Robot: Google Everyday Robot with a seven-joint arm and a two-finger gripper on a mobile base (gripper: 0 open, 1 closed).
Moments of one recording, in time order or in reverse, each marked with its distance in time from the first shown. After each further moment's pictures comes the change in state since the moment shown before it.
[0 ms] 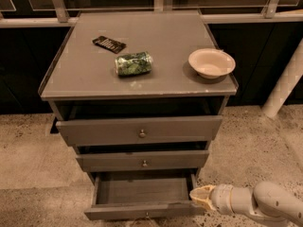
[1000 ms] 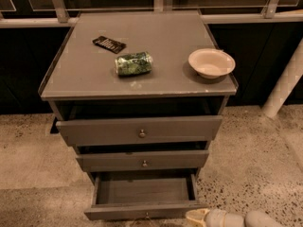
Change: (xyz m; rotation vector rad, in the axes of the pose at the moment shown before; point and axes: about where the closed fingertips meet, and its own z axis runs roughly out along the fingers) arm 0.112 0.017 0.065 -0.037 -0.073 0.206
